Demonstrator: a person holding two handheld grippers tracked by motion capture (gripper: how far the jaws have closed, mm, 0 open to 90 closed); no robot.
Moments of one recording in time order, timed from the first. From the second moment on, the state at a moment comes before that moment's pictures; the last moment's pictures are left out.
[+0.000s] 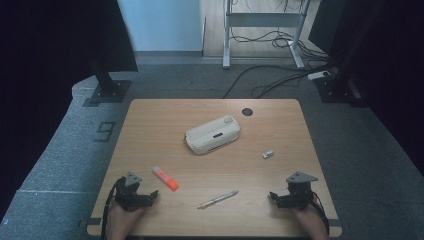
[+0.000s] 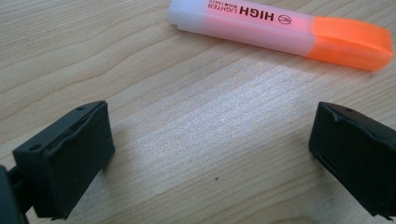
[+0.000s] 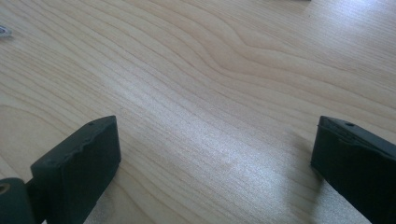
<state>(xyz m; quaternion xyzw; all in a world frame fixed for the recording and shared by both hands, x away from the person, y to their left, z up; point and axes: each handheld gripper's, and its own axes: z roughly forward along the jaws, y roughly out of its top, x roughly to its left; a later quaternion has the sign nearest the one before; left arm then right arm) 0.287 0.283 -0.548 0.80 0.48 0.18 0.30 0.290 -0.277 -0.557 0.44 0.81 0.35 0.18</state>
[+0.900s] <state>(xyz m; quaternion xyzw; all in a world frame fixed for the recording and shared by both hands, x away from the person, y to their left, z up) 0.288 0.282 -0.548 0.81 0.47 0.18 0.31 0.290 -0.277 -0.557 0.44 0.81 0.35 0.18</state>
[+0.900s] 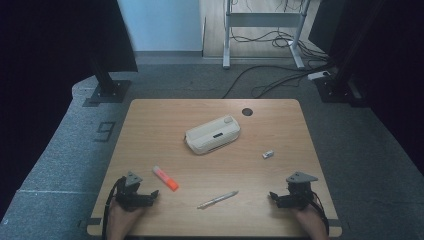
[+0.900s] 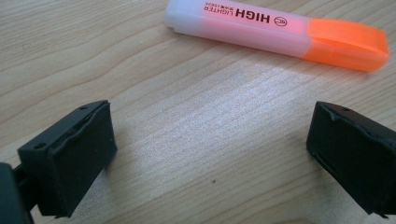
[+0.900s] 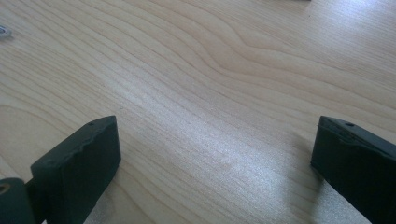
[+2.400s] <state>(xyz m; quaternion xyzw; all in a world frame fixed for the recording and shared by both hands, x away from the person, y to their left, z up) 0.387 0.197 -0.470 0.86 0.37 0.12 0.33 0.290 -0.277 -0.557 0.44 0.81 0.35 0.18</state>
